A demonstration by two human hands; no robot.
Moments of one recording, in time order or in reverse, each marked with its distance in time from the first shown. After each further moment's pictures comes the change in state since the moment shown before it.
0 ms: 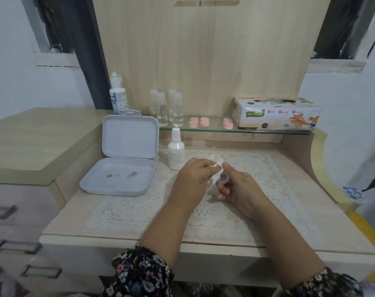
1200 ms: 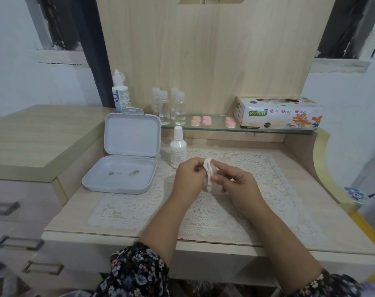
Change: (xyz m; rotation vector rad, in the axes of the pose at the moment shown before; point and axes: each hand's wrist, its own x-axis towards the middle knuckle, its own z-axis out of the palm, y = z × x) left_hand 0.008 0.017 -0.011 -0.375 0.041 -0.616; right_hand -0.003 0.008 0.003 -0.404 0.080 -0.398
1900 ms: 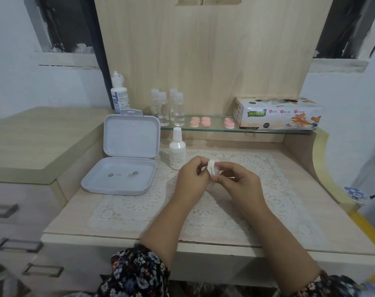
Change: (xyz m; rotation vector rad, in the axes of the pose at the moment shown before) left_hand 0.002 -0.006 0.006 0.001 -0.017 0.073; right_hand -0.001 -0.002 0.000 -0.087 0.106 -0.083
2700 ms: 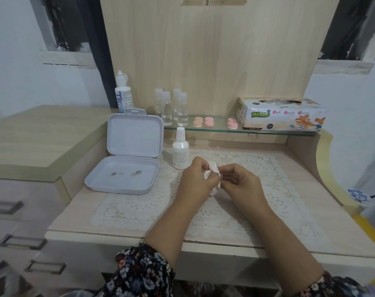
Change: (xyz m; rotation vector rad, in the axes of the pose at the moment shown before) left_hand -0.007 0.000 0.001 0.191 0.014 0.019; right_hand -0.001 0.004 -0.001 0.009 -0.087 0.000
